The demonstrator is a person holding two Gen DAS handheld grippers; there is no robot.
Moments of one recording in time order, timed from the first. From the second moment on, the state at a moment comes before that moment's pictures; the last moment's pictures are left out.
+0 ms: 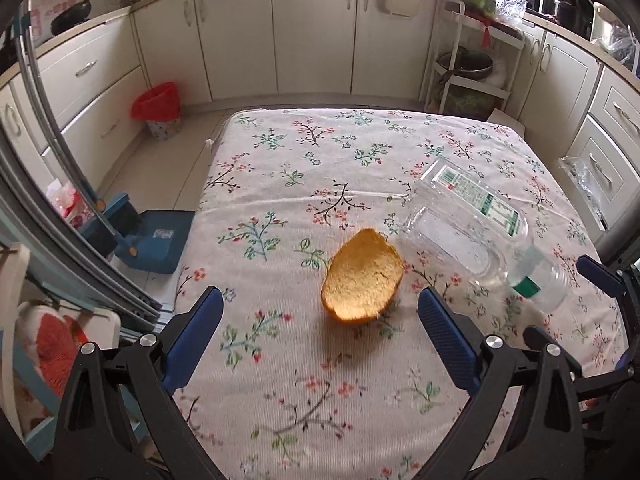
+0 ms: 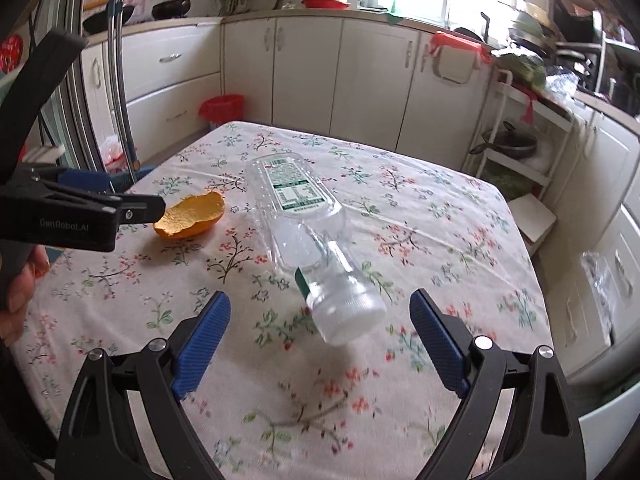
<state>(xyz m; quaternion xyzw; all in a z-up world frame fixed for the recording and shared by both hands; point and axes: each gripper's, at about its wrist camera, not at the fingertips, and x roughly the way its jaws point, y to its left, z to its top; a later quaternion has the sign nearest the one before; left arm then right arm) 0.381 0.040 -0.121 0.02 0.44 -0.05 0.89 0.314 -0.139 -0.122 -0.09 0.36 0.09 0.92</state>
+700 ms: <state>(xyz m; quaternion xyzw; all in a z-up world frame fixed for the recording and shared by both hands) 0.423 0.026 -0.158 0.02 0.49 -0.08 0.87 0.373 -0.122 -0.133 -0.04 0.39 0.12 0.91</state>
